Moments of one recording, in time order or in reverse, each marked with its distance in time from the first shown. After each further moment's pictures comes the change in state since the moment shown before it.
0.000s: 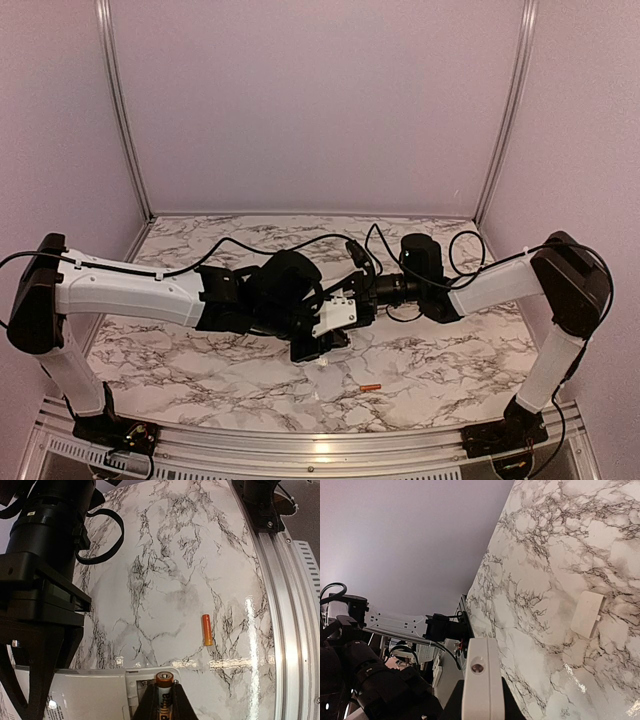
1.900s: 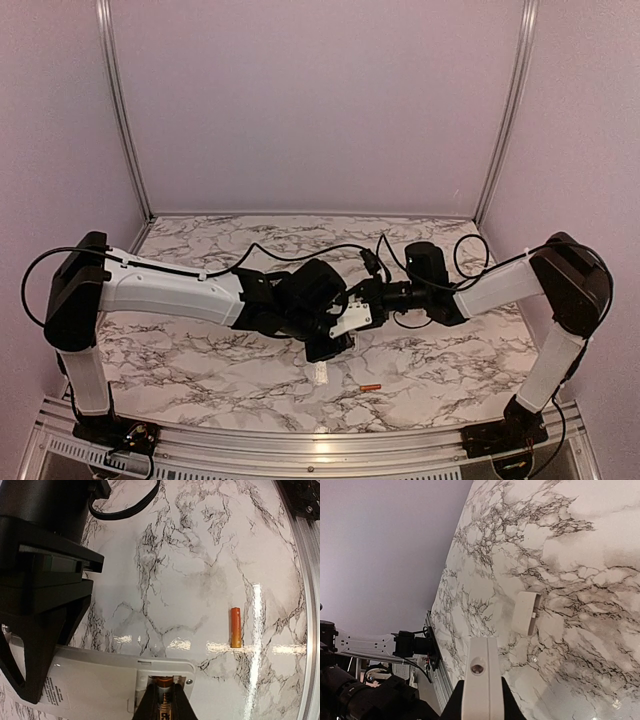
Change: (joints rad) left arm 0.016 0.192 0.135 -0.088 -0.079 -0.050; right arm -0.045 -0.006 -0.053 -0.094 0.127 -0.087
